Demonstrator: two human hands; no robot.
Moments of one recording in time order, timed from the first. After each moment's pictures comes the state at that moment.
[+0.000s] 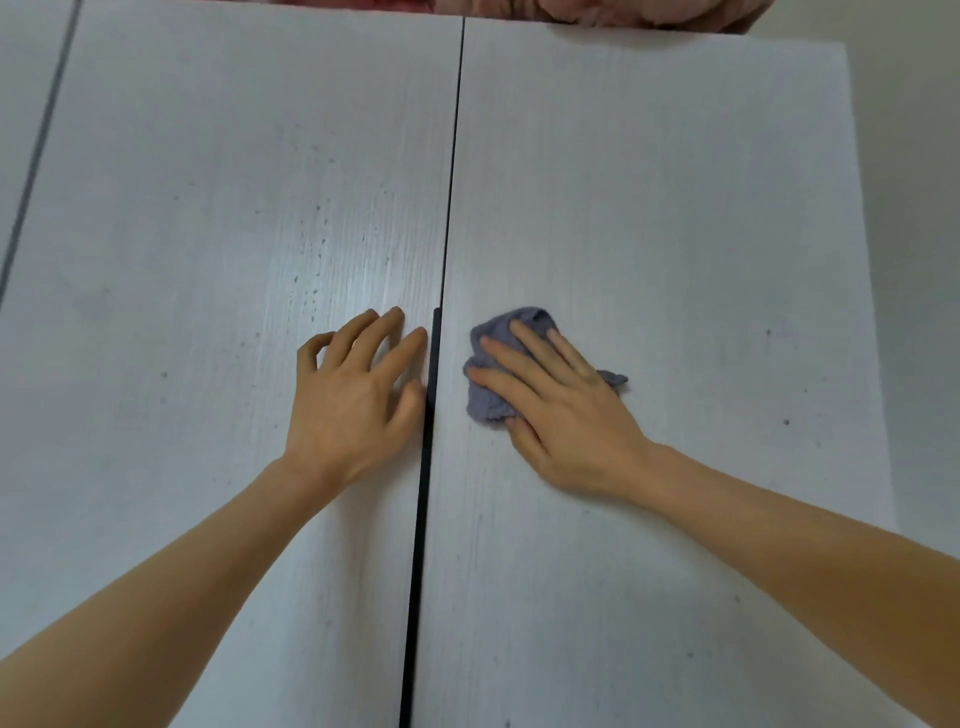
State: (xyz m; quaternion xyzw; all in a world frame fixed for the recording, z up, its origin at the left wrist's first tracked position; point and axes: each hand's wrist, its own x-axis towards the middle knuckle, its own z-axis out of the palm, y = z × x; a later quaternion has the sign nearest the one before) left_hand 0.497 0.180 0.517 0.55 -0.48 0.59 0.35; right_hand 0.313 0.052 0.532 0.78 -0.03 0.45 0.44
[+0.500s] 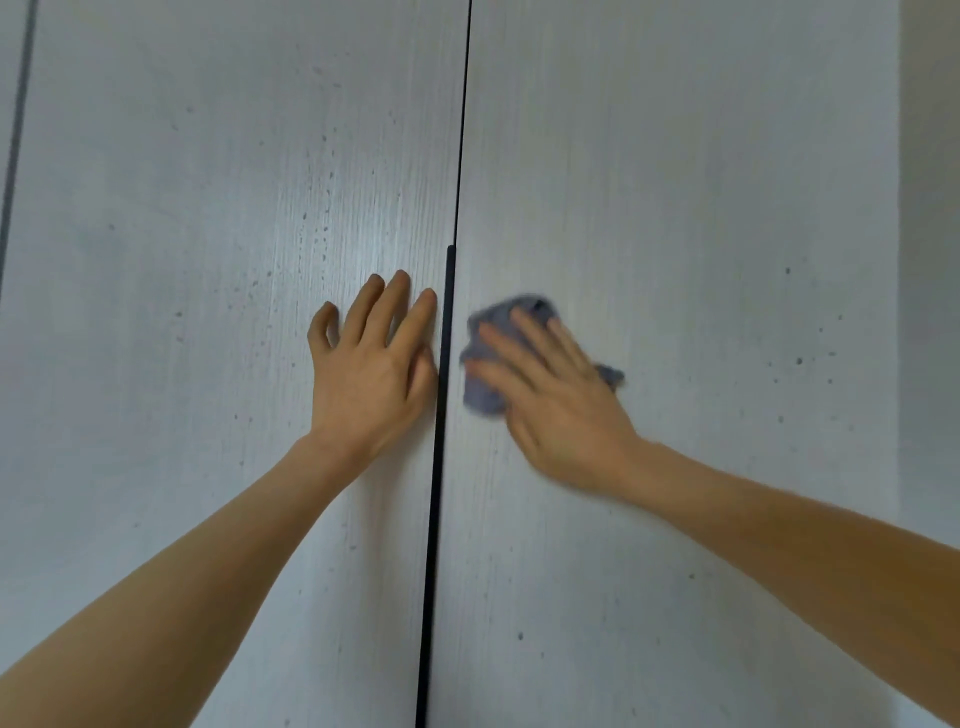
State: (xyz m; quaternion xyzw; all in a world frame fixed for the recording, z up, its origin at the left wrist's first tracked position) left_hand 0.499 0.173 0.486 0.58 -0.47 0.57 0.34; right_hand 0.329 0.061 0.481 0.78 -0.04 0.46 0.42
